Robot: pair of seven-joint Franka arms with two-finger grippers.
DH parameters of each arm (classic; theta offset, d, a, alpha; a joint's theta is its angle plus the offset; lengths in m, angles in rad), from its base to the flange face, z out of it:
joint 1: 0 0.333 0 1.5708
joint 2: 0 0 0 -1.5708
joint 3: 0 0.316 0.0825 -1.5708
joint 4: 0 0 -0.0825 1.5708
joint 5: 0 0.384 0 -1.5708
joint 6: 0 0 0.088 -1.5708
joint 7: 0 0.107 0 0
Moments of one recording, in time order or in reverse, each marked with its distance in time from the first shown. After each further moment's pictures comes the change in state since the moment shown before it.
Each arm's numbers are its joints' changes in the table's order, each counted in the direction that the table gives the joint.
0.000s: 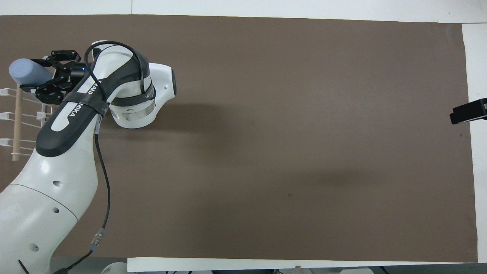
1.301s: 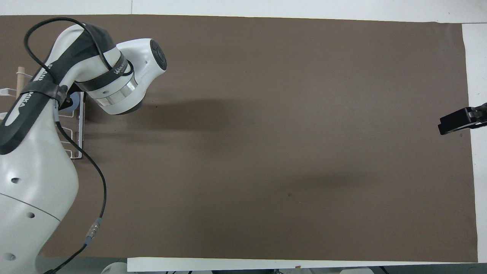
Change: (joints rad) left arm 0.038 0.045 -0.011 -0.125 -0.359 -0.076 0.099; right arm 0.018 -0.010 0.002 0.008 -0.001 0.071 0.006
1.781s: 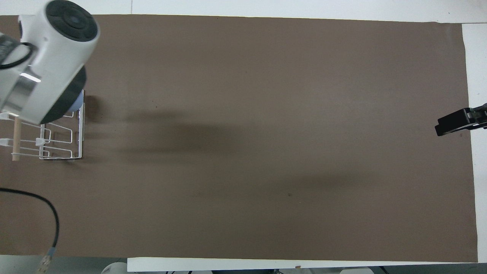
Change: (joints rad) left arm 0.093 0.303 0.006 0.027 -0.485 -0.133 0.644; right arm -0.006 0.000 -0.002 -0.003 0.037 0.016 0.000
